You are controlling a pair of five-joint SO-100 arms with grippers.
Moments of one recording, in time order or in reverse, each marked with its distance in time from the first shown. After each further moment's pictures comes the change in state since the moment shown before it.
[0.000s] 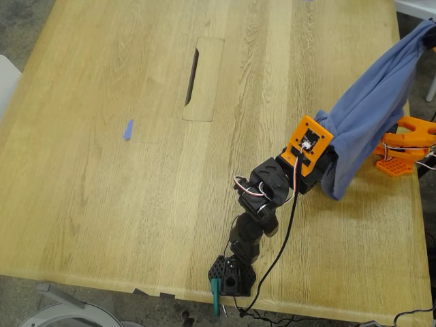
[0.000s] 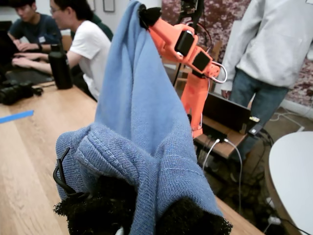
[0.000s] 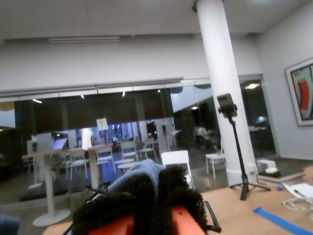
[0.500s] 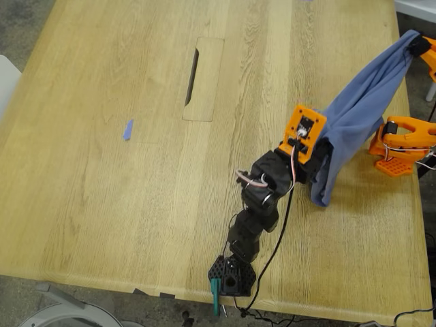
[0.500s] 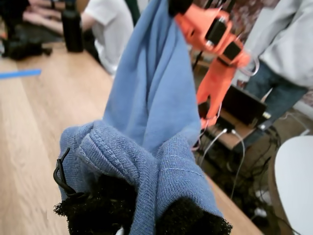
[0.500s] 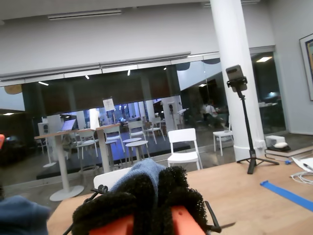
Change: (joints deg) arm 0 -5.4 1.5 12.3 0.6 -7.2; arm 1 -4.2 4.2 9.1 1.9 0.0
